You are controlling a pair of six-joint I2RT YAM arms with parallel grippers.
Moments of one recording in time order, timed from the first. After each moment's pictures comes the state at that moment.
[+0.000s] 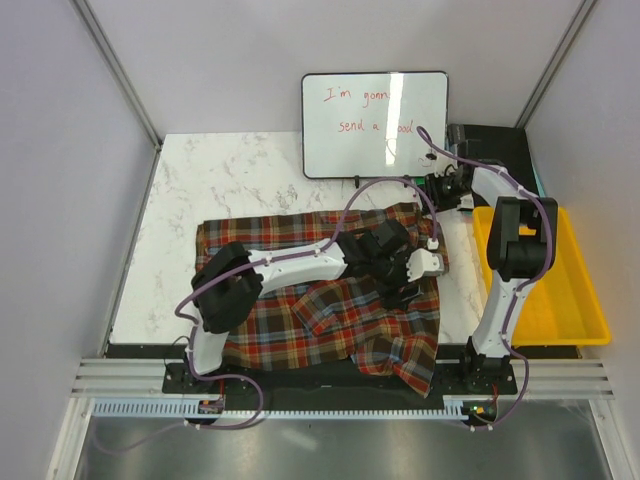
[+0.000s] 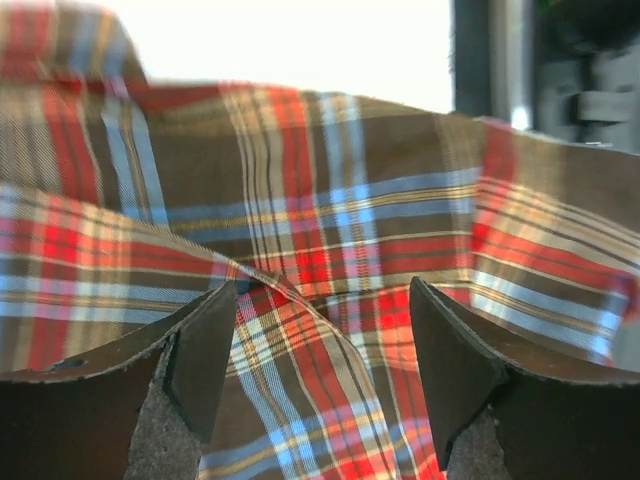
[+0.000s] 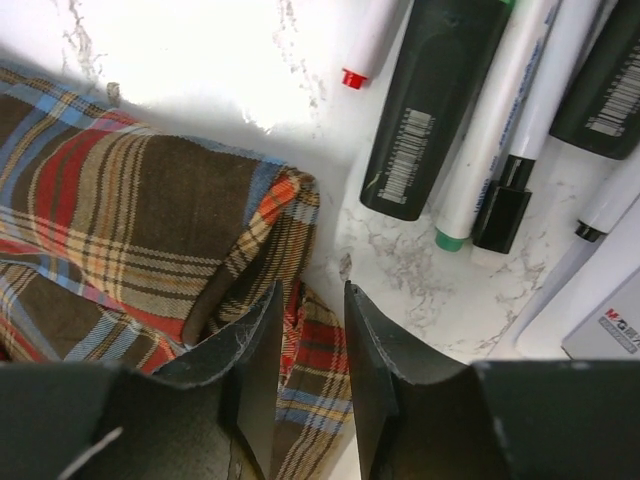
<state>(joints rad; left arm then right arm) -1.08 1.94 1.49 -0.37 0.45 0.34 -0.05 2.07 1.54 -0.63 -0.43 -0.26</state>
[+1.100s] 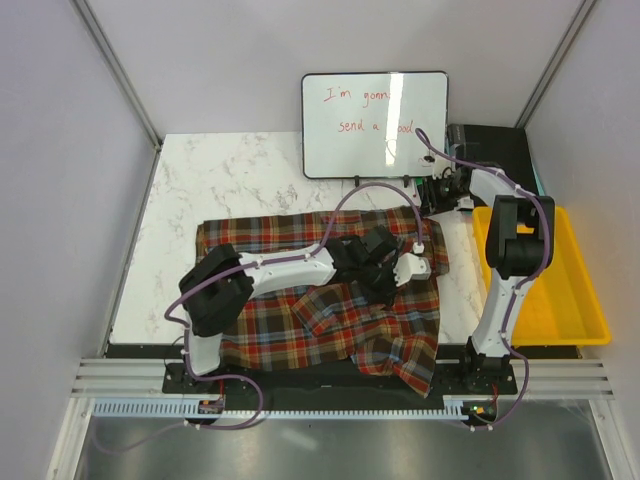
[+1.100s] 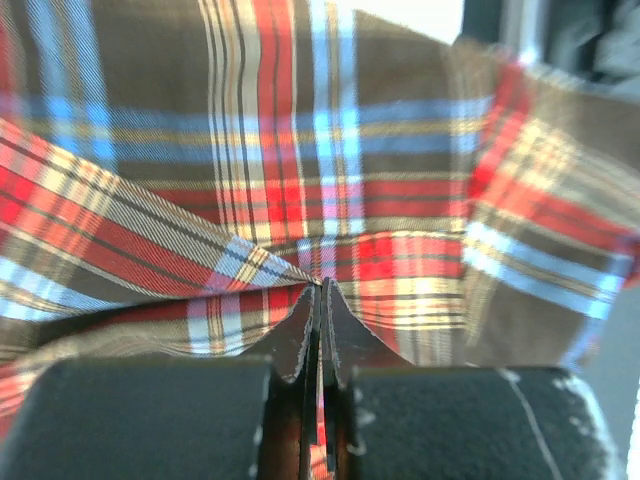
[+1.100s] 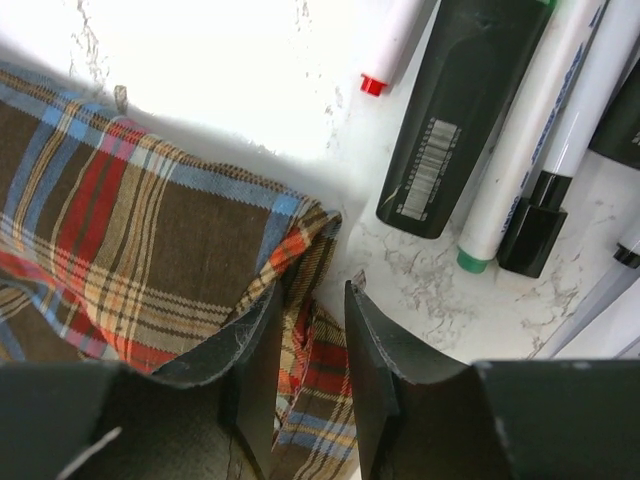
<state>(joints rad) -1.07 1.93 1.35 -0.34 0.43 0.23 -0.05 2.08 1.53 -0.61 -0.47 -0.25</state>
